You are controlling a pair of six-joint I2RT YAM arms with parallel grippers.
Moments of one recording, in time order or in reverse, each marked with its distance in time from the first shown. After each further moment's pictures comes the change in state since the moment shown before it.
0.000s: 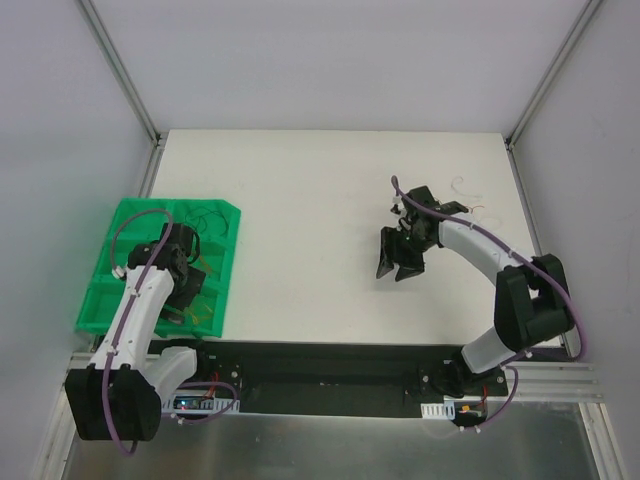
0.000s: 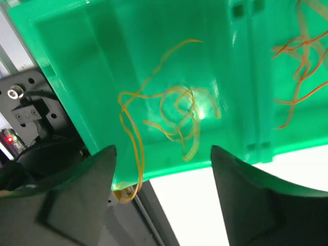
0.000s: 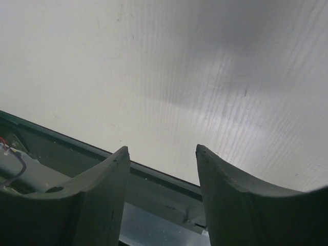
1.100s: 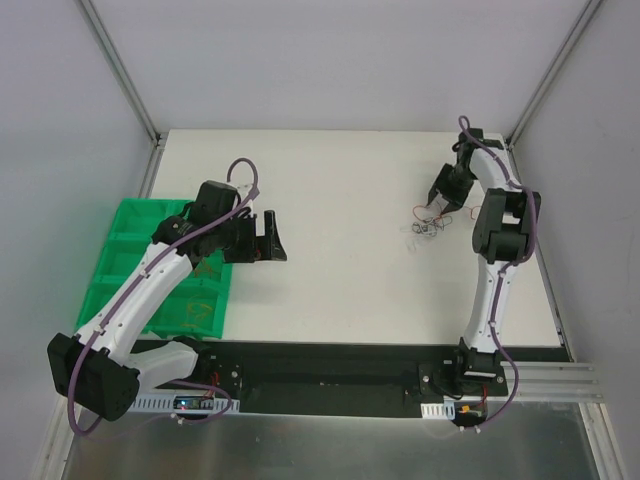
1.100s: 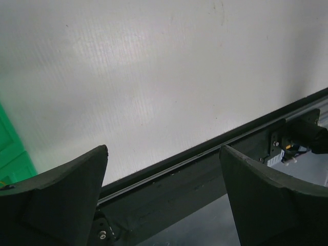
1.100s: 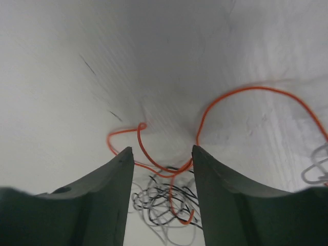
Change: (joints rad) left arm -0.397 0.130 0.284 0.457 0.639 0.792; right arm -0.455 0.747 1.016 -0.174 0.214 0.076
